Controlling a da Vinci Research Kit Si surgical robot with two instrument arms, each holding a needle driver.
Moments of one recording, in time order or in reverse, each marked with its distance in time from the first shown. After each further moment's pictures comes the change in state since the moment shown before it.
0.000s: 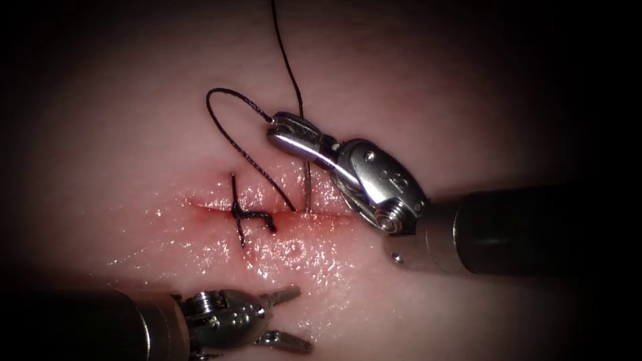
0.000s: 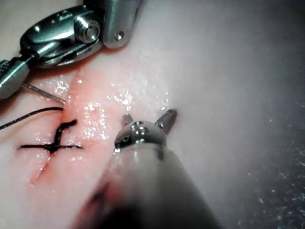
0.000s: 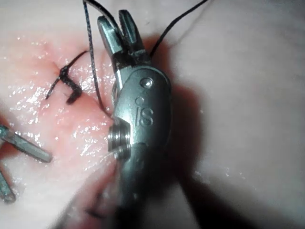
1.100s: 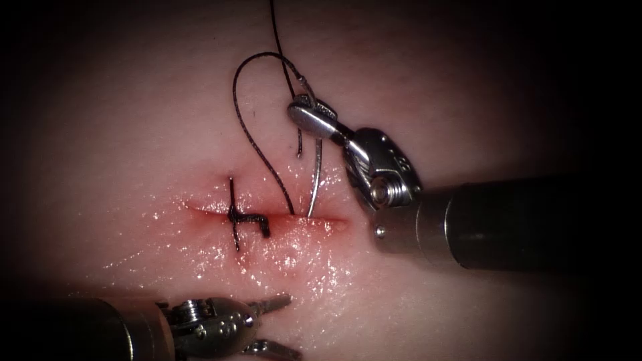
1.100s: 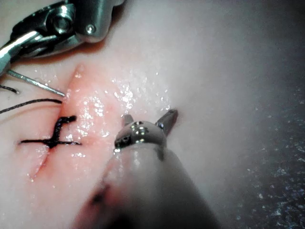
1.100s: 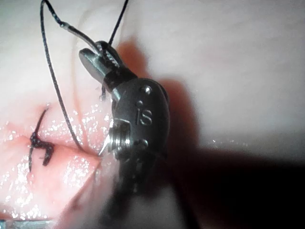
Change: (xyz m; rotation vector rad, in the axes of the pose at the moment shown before) right arm -0.004 0.002 -0.003 -0.155 -0.116 0.541; left arm -0.001 0.001 -0.002 -0.015 -0.003 0.007
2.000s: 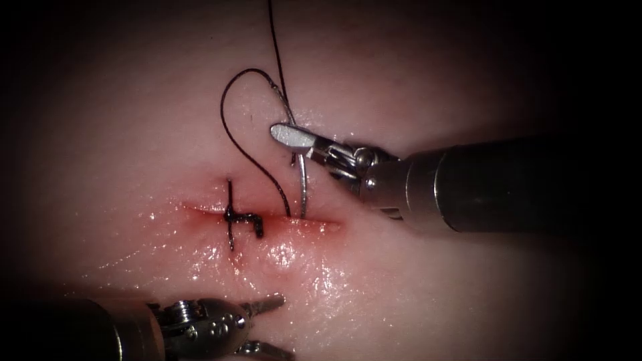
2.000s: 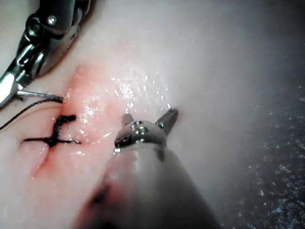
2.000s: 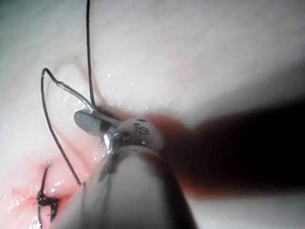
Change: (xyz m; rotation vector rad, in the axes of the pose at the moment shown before) right arm -0.005 0.000 0.000 -0.096 -0.129 0.623; left arm -0.001 -0.001 -0.001 0.004 0.003 0.009
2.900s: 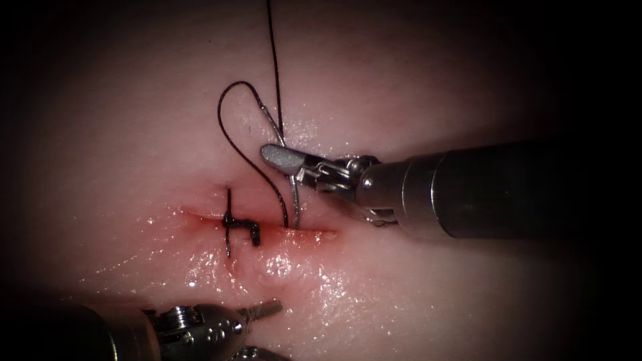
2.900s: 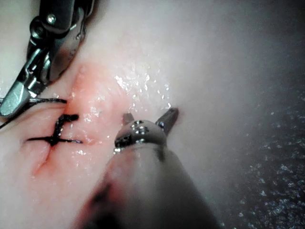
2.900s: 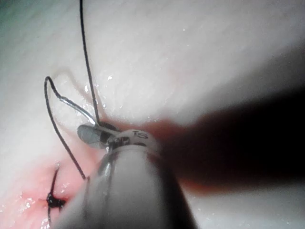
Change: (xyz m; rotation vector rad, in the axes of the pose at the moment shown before) right arm -0.008 -0.001 -0.002 -0.045 -0.103 0.255; left arm 0.000 0.000 0.000 0.003 0.001 -0.003
